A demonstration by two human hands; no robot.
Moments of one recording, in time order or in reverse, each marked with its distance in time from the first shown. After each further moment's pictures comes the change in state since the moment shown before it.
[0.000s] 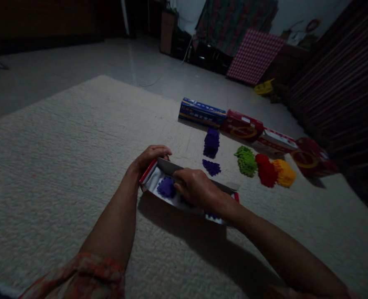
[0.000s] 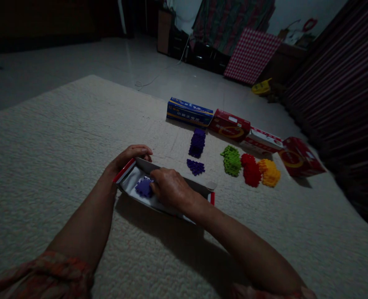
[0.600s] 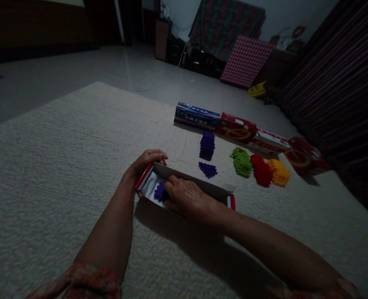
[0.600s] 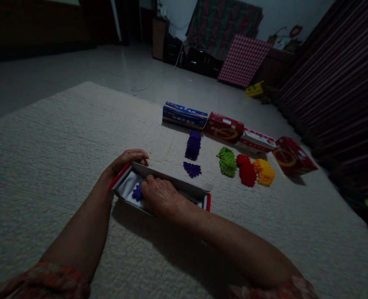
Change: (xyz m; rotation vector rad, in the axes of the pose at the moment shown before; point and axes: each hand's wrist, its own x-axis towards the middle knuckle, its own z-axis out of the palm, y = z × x) left_hand 0.001 -0.002 -0.001 -0.007 0.005 -0.002; right_hand 0.001 -0.020 0.010 -0.216 -0.151 -0.055
